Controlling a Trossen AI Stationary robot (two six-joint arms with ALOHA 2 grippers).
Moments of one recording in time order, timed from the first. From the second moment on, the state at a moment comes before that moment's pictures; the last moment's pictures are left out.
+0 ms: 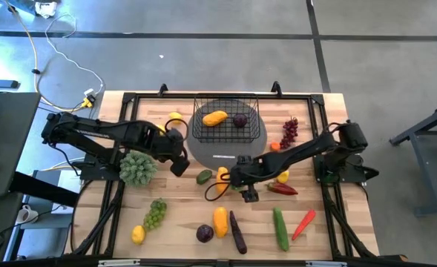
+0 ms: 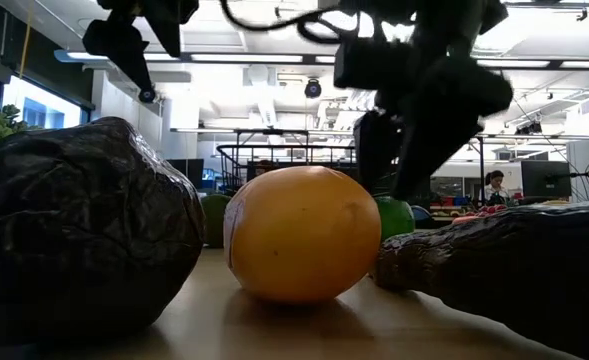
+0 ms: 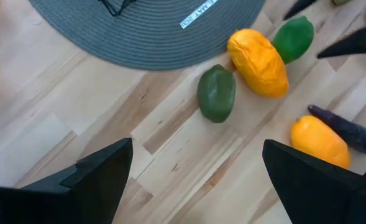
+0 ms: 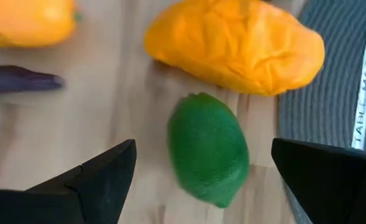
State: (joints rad) left arm -0.01 1.30 1.21 -1.08 -0.13 -0.93; right arm 0.22 1.78 1.12 -0.49 0.07 0.04
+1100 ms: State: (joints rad) left arm -0.02 1.30 1.21 -1.10 -0.10 -0.89; right arm 0.22 1.85 1.12 -0.49 0.09 0.07
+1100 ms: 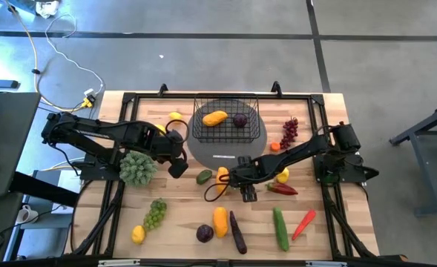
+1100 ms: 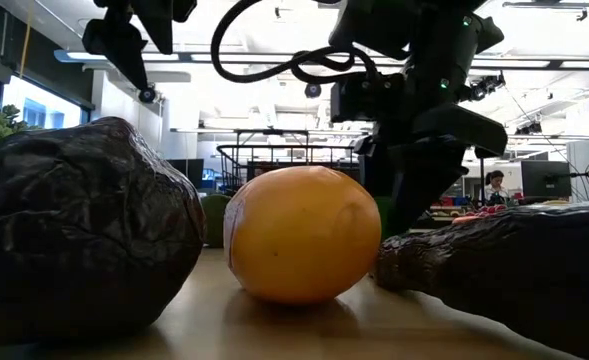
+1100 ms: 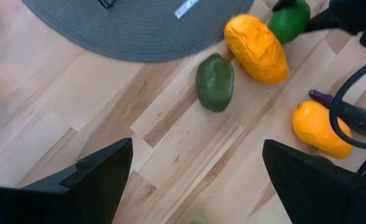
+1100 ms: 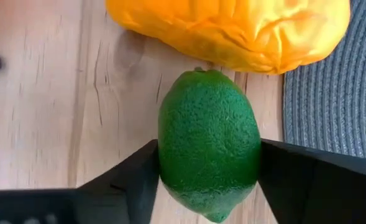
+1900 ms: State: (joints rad) left arm -0.07 1.31 1.21 -1.09 -0.18 -0.86; right arm 0.22 1.61 1.12 -0.53 0.15 0.55
